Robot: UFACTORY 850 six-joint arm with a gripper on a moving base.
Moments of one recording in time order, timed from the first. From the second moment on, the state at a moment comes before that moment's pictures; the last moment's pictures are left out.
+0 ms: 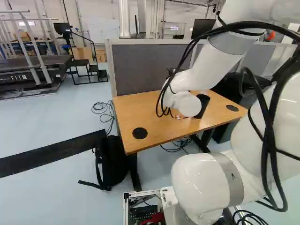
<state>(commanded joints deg) -1.3 10.9 -14.8 13.3 48.3 0.0</state>
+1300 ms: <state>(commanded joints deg) 0.0 16.0 -5.0 0.0 50.0 0.0</state>
